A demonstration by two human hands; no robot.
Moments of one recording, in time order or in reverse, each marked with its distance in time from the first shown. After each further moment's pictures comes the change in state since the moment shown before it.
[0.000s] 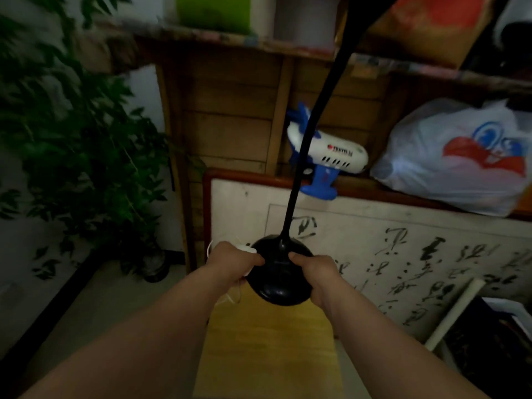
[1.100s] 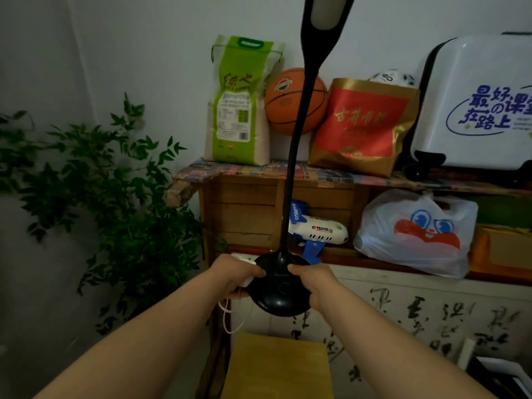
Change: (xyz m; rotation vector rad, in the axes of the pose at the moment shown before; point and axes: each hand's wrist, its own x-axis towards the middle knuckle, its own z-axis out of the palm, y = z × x) left_hand -0.218 0.148 -0.027 0.099 0.129 0.071; right_hand -0.179 -0.141 -0.053 0.028 -0.072 -0.081
